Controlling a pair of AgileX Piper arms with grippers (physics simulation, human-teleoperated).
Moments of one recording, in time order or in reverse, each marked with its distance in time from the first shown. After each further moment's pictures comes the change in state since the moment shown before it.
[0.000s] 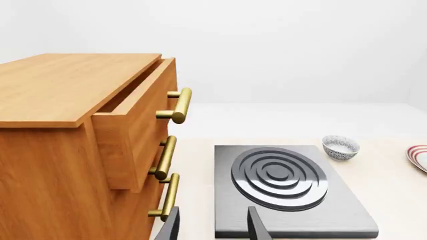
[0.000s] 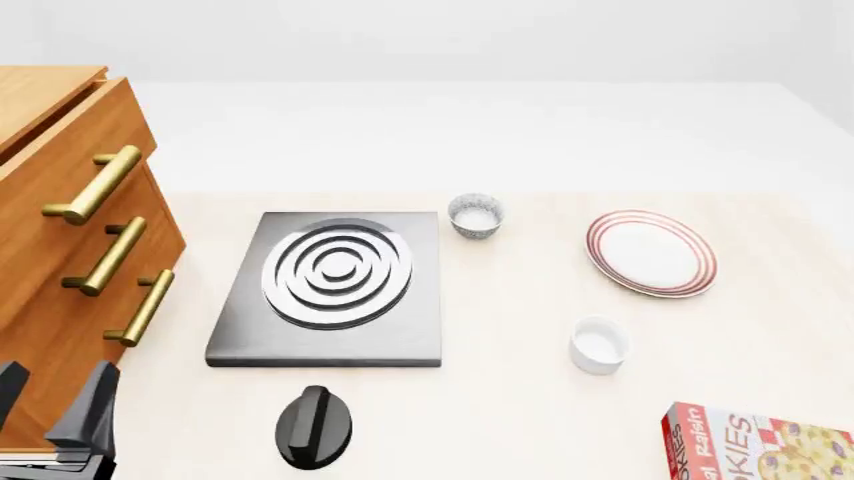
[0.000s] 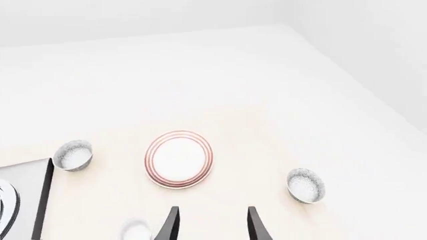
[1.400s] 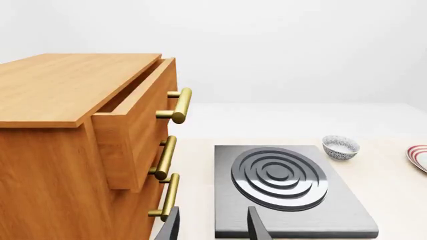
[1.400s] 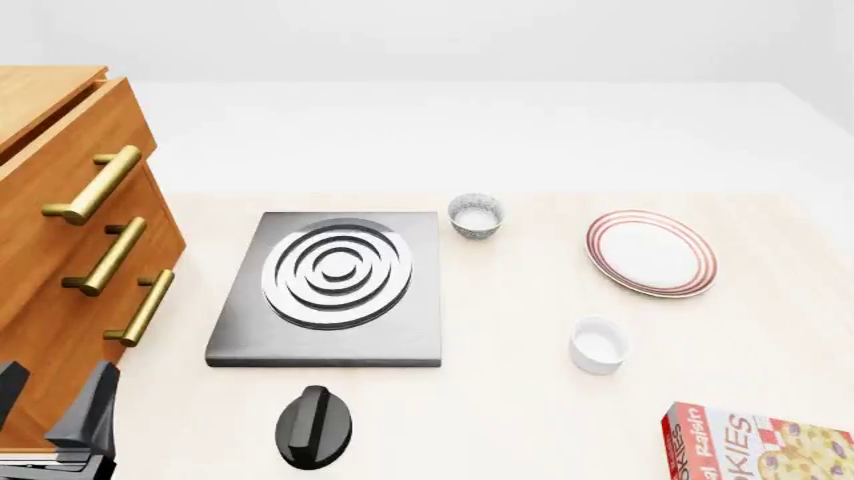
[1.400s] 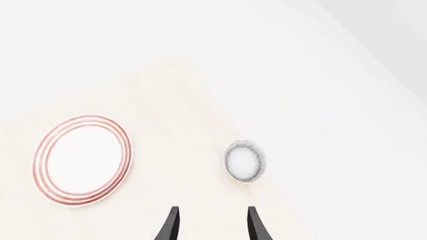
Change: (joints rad) left arm 0.000 0.000 0.000 0.000 0.000; right arm -0.343 0.639 -0.329 0.036 -0.103
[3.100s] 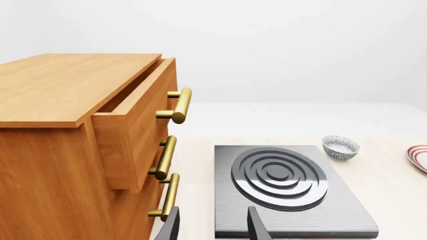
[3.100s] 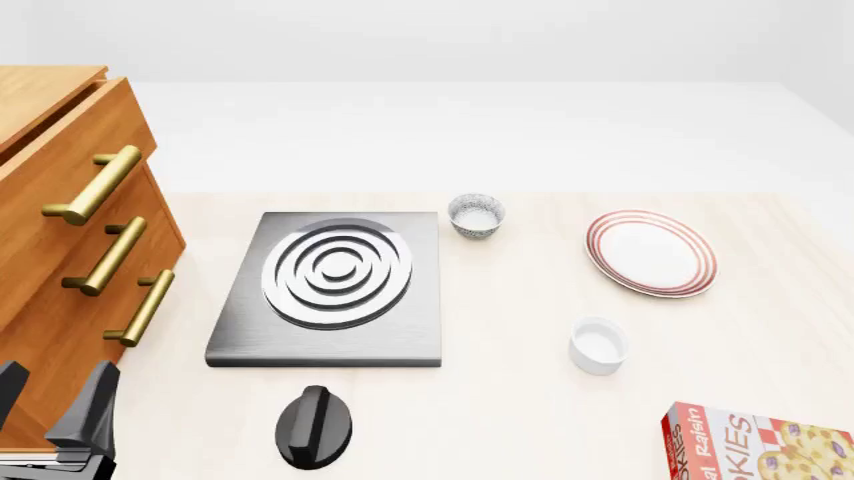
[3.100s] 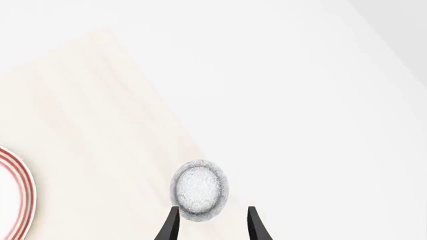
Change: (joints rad) left arm 0.000 0.000 0.000 0.000 0.000; right arm -0.181 0.521 -0.258 -0.107 -0.102
